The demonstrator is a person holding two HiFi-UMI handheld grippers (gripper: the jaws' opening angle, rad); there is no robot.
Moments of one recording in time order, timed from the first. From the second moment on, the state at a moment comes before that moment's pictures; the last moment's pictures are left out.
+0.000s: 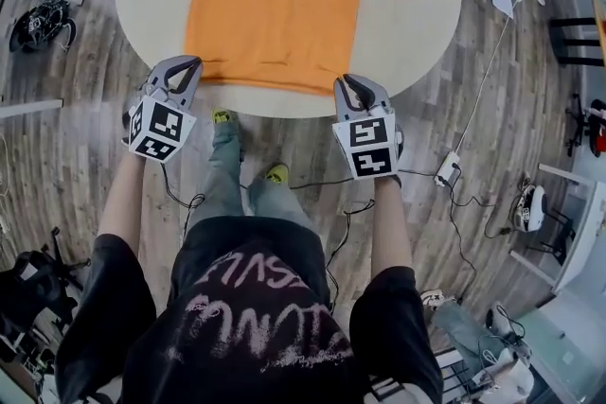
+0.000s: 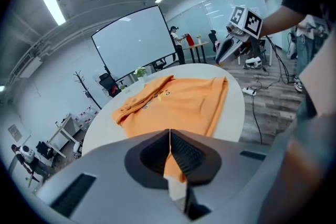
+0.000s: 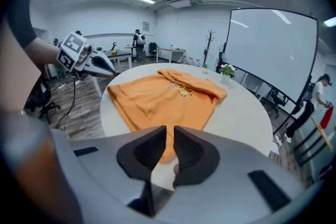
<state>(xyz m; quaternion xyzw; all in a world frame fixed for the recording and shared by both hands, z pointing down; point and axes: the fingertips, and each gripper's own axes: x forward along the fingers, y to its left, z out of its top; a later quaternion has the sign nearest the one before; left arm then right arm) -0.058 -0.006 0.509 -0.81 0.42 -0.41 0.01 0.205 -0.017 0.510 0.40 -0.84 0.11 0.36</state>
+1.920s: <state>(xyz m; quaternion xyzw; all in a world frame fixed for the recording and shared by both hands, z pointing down) -0.059 0.062 0.582 -0.81 0.22 -0.55 0.01 0.196 0.045 0.583 0.24 -0.82 -0.03 0.51</state>
